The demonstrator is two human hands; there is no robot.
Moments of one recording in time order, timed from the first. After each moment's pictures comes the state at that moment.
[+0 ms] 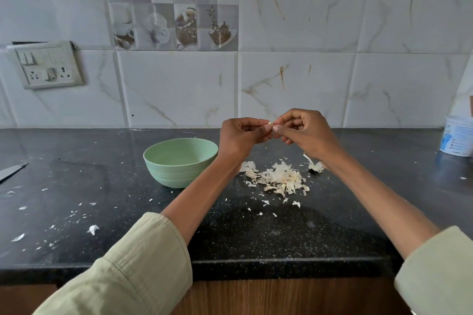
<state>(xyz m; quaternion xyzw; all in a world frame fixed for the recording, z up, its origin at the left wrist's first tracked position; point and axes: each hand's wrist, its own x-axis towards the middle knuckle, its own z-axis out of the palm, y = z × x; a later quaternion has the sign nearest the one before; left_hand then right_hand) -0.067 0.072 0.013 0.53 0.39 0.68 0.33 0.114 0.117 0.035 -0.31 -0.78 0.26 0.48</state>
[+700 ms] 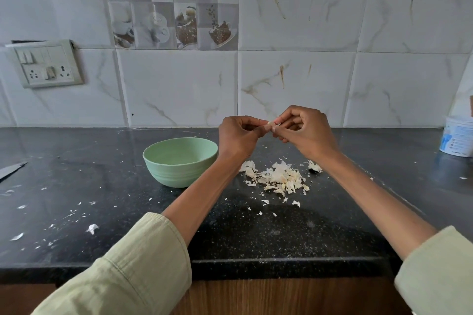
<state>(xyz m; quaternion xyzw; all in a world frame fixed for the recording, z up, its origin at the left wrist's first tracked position) -0.066 0.072 0.016 0.54 0.49 0.65 0.21 0.110 0.108 0.034 -0.30 -0.78 0.18 0.51</state>
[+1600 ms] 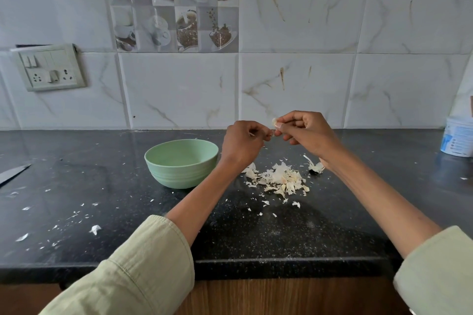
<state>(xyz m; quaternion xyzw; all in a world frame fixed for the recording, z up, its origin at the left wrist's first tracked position) -0.065 0.073 0.013 0.62 0.55 0.55 0.11 0.116 0.113 0.039 -0.34 -0.74 0.33 0.48</state>
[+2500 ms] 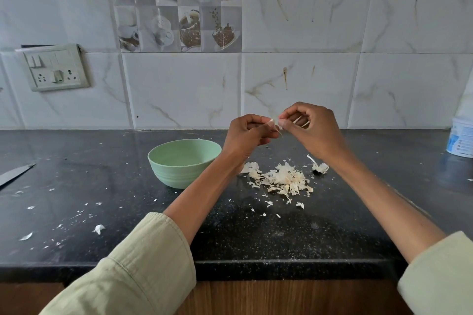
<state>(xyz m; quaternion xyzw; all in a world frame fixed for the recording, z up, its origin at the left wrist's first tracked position) -0.066 0.069 0.020 0.54 0.40 0.65 0.36 0.117 0.112 0.041 -0.30 -0.80 0.12 0.51</state>
